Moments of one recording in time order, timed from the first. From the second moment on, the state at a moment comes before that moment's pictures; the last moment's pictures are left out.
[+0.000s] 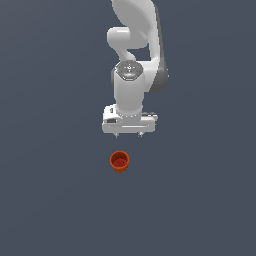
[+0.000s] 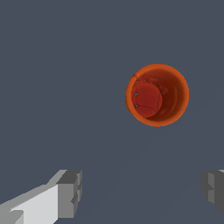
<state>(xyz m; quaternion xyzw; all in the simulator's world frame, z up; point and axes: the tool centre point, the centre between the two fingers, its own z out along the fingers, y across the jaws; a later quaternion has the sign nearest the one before) -0.015 0.003 0.159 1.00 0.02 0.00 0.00</state>
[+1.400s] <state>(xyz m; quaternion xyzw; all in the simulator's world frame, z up) 0.017 0.007 0.156 1.00 -0.01 -0.03 0.00</state>
